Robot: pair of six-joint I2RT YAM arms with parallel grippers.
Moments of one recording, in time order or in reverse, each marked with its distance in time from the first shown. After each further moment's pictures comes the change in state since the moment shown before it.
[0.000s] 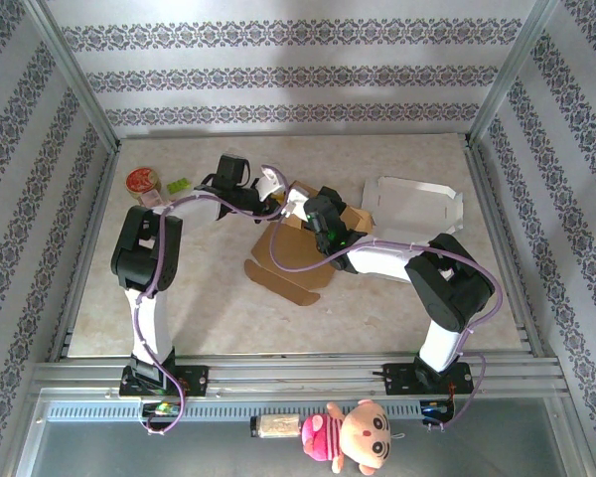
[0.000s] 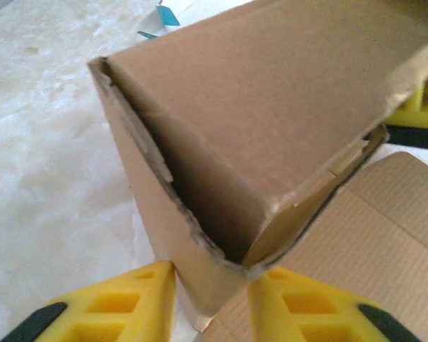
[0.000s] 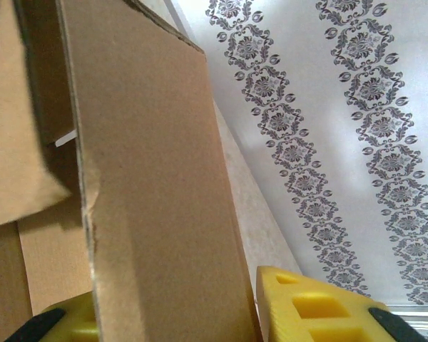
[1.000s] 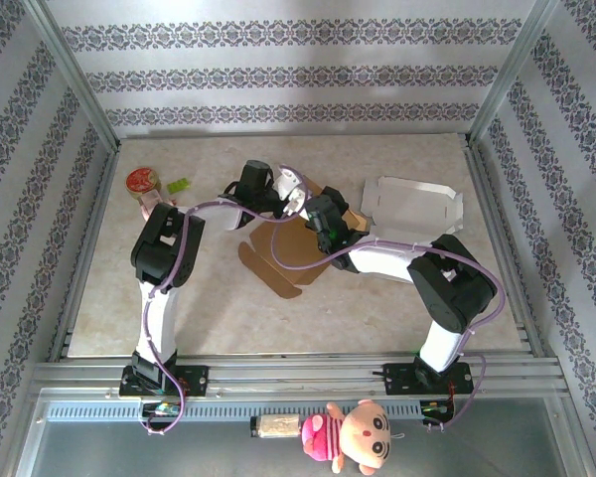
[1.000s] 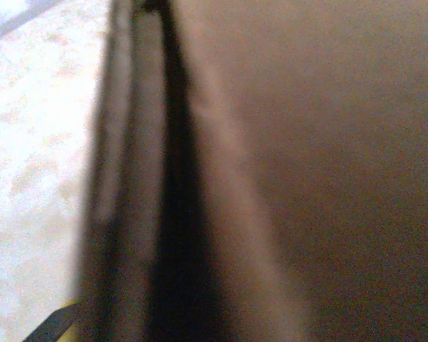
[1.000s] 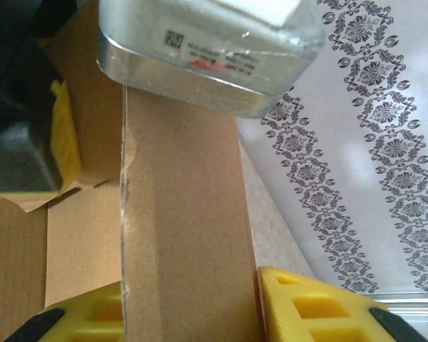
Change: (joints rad) left arm -0.110 0.108 0.027 0.241 -0.307 -0.250; right arm -0.006 -0.014 -0.001 -0.026 0.004 0.050
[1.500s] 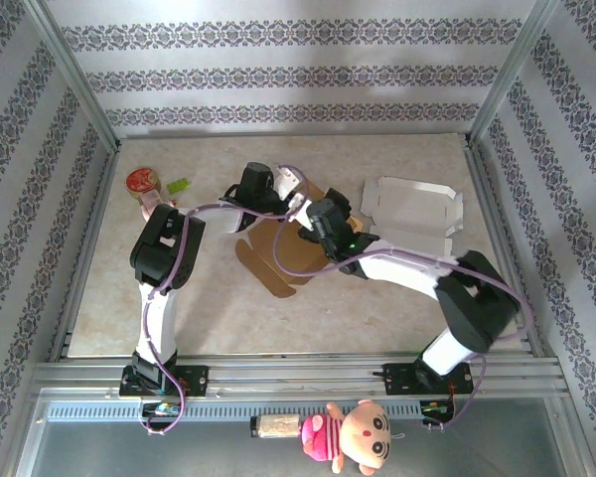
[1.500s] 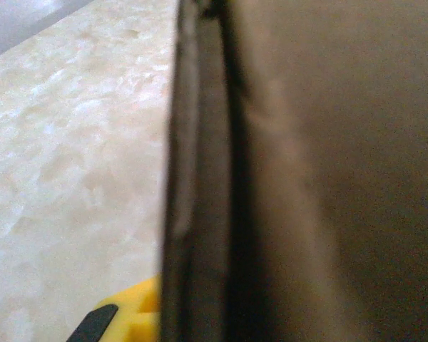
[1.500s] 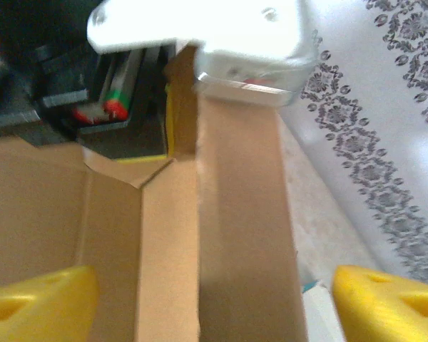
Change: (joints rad) left arm -0.011 -0.023 -0.050 0.057 -0.083 -0.036; right arm 0.034 -0.212 -0.018 -0.284 -0.179 0.244
